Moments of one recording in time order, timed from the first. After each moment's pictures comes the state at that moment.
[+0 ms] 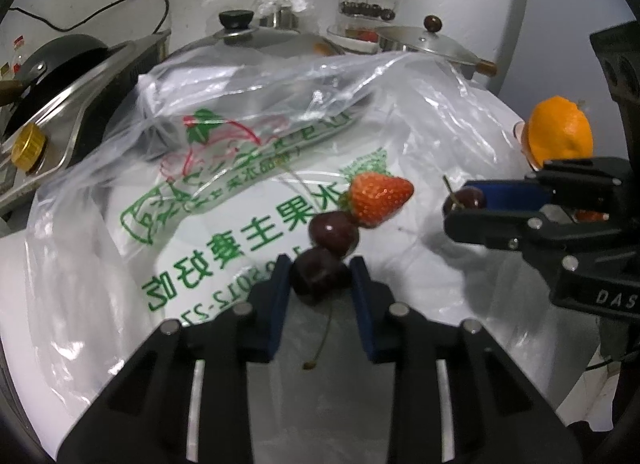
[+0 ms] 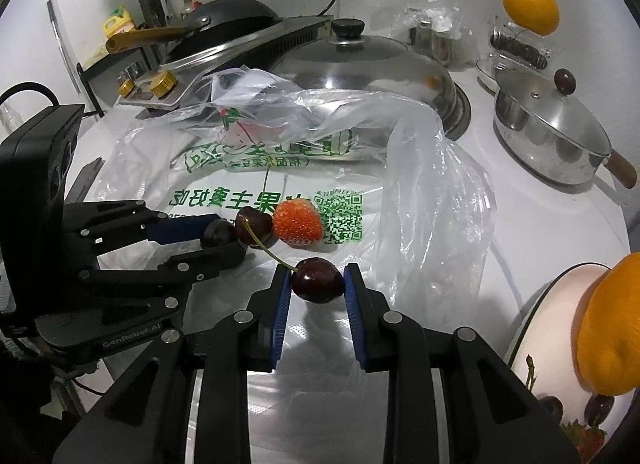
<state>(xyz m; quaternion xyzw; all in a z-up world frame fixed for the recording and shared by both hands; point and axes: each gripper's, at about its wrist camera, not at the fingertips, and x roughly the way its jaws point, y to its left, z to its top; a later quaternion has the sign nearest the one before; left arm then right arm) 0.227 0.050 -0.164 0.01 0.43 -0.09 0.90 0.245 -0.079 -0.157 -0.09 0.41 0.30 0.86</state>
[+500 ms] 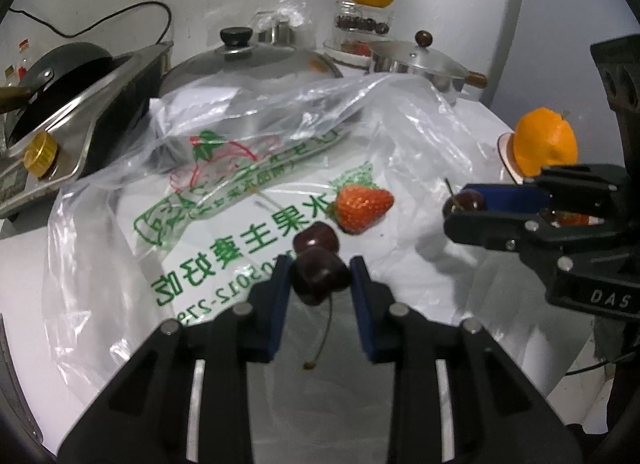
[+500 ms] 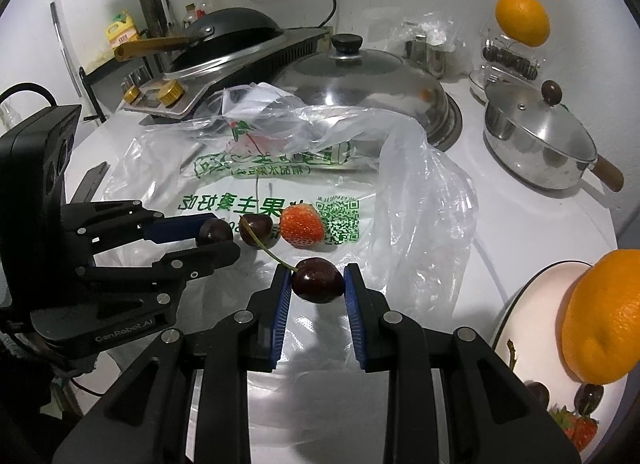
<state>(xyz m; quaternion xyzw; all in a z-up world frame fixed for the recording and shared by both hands) 0.214 0.048 -0.146 0.01 0.42 -0.09 0.90 0.230 -0.087 -0.142 -0.09 0.40 0.30 0.86</state>
